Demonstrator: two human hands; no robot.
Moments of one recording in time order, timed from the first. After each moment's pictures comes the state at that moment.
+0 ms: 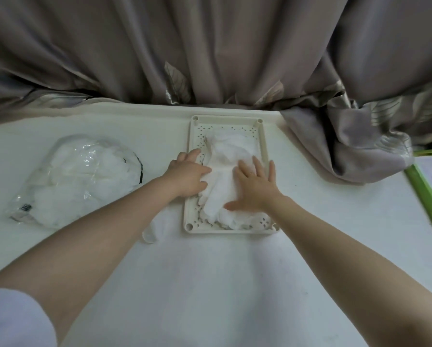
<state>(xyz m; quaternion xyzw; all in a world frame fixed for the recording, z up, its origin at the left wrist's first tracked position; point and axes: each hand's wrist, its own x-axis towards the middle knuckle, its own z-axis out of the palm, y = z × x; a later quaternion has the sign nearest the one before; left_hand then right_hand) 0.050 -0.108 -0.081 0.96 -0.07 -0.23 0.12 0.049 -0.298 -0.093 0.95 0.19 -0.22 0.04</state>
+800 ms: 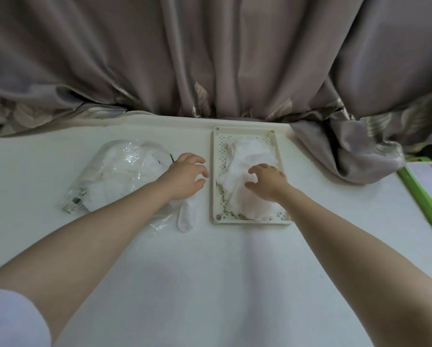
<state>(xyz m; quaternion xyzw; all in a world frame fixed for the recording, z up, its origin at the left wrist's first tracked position) -0.004 -0.036 -0.053 0.97 -0.13 -0.10 0.20 0.023 -0.262 -0.047 0.97 0.08 -0.21 -0.08</state>
